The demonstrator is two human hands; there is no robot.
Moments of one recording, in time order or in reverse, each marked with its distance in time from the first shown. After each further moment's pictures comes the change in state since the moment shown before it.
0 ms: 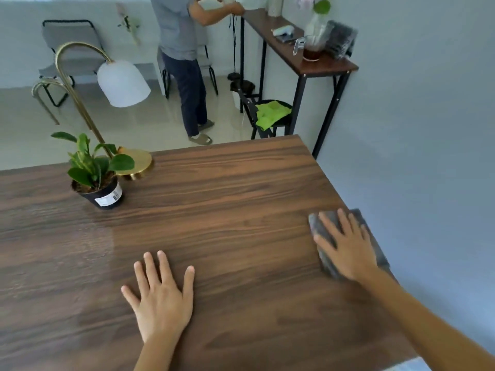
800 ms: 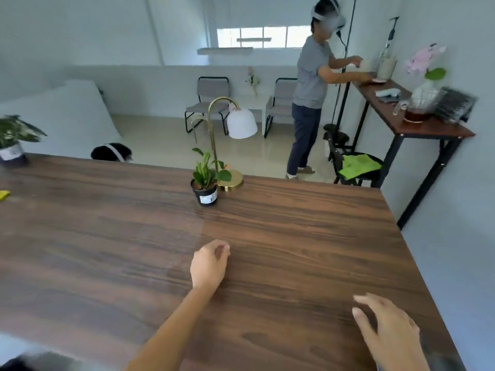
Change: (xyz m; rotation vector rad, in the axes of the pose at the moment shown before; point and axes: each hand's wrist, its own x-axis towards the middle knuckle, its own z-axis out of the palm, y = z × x) left_hand 0.018 -0.007 -0.051 -0.584 0.253 -0.098; right_hand -0.084 -0.042 -0.048 0.347 -0.030 -0.191
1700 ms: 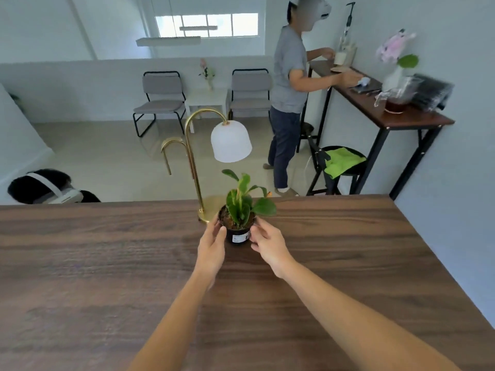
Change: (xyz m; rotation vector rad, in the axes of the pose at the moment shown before) left_hand 0.211 0.005 0.035 -0.653 -0.373 -0.111; right_hand 0.262 -0.259 0.131 1.050 -0.215 -0.001
